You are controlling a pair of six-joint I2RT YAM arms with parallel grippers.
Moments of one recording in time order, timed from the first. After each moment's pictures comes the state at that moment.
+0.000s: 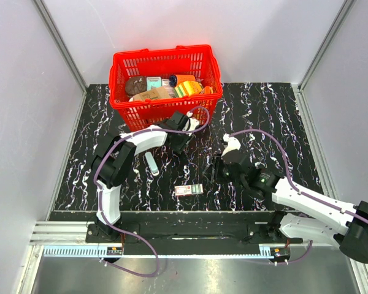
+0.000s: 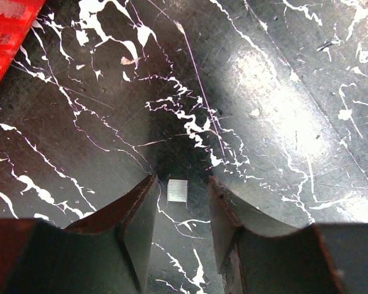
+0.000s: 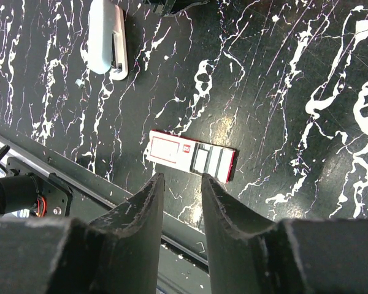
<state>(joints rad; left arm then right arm) -0.60 1.98 1.34 -0.40 -0.01 0.13 0.92 1.01 0.71 -0.30 0.16 0.75</state>
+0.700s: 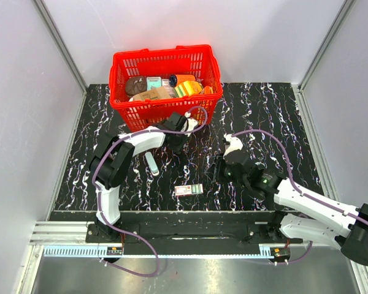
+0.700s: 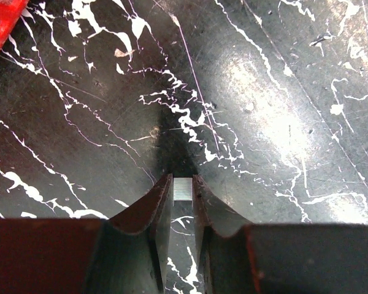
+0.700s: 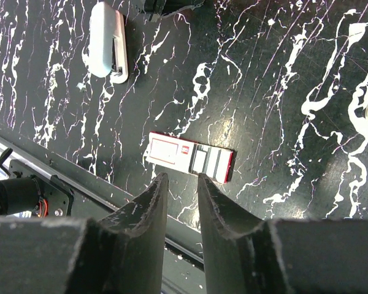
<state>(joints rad) -0.59 1.97 1.31 -0.37 0.03 0.10 0.91 0.99 0.70 -0.30 0.16 0.75</state>
